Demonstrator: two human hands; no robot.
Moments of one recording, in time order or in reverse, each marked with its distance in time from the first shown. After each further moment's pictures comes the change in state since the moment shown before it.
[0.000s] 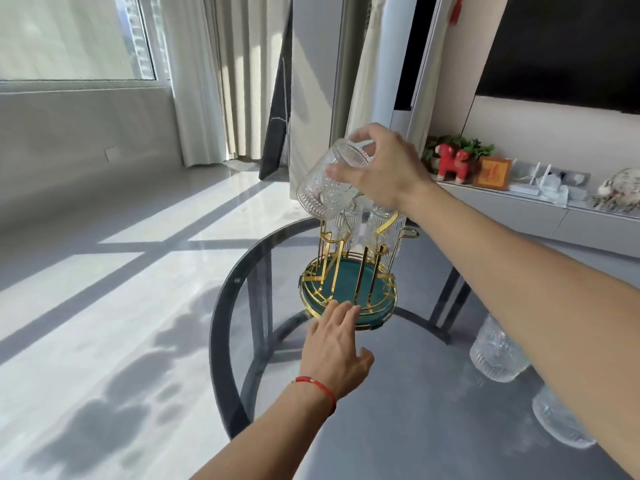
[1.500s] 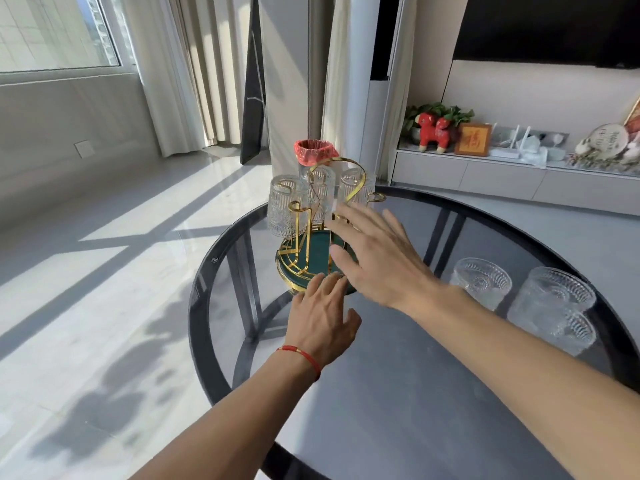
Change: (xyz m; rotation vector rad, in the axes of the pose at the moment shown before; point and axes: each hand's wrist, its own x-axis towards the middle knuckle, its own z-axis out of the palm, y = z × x) left_hand -0.013 0.024 -0.004 0.049 0.104 0.131; right_hand -0.144 0.061 0.021 -0.408 -0.229 -0.137
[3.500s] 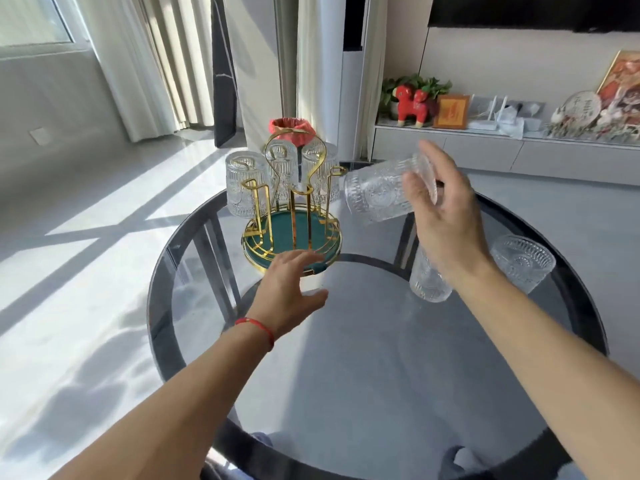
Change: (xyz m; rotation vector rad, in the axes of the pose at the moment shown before) left_hand 0.010 -0.002 -0.008 -0.235 -0.024 -0.027; right_hand -0.050 0.074 -0.035 0.587 0.529 0.334
